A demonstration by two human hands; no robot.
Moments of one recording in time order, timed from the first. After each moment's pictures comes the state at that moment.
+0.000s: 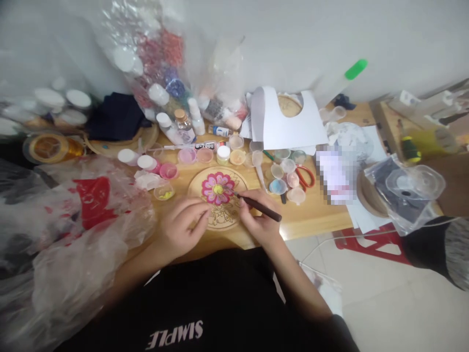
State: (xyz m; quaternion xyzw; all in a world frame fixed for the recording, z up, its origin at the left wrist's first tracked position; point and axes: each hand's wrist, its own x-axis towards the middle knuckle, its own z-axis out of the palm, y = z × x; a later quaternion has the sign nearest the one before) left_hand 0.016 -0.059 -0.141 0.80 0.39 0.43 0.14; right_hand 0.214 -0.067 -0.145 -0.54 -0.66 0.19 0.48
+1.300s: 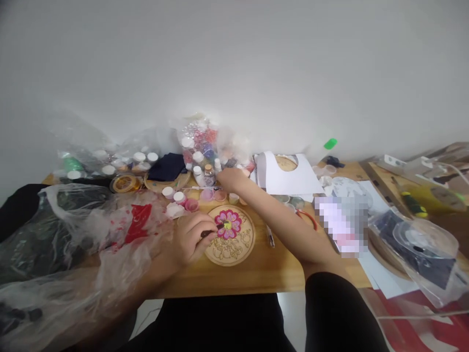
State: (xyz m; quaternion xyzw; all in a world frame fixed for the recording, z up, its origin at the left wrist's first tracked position) left_hand 0.007 -0.038 -0.120 0.83 0.33 0.44 0.08; right_hand 0.139 0.116 -0.078 -0.45 -0.87 0.08 -0.18
